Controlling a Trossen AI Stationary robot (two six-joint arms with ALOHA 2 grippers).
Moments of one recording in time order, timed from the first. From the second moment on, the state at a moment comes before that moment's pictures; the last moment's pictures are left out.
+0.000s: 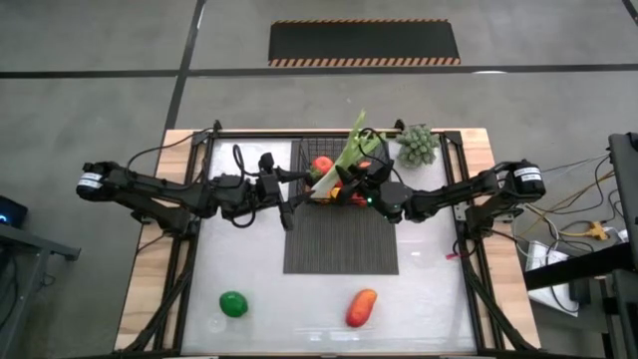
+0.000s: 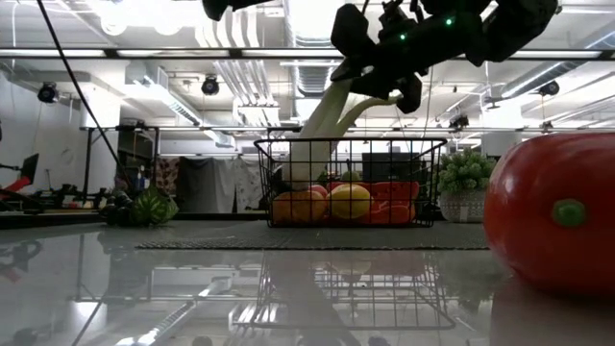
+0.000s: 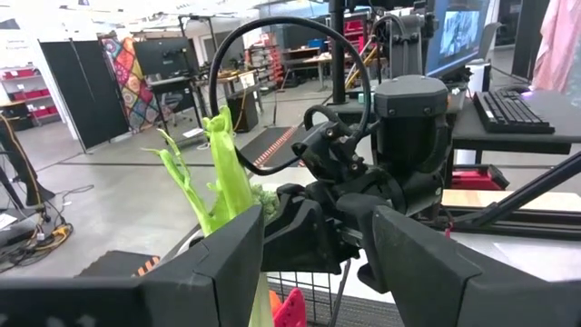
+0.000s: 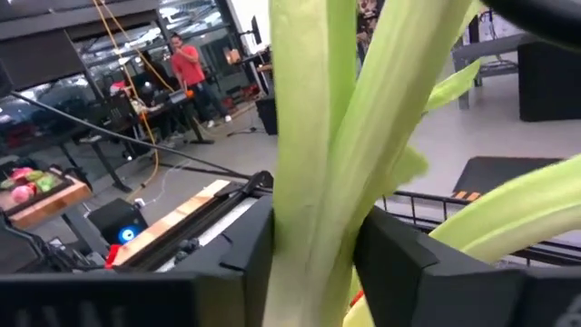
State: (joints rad) left arm -0.13 1.18 0.88 0.33 -0.48 0.11; right arm 0.01 1.58 0.76 0.80 0.79 0.36
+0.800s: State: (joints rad) left arm -0.13 1.18 0.88 0.33 -0.48 0.11; right arm 0.01 1.34 0.76 0.44 0.79 0.33
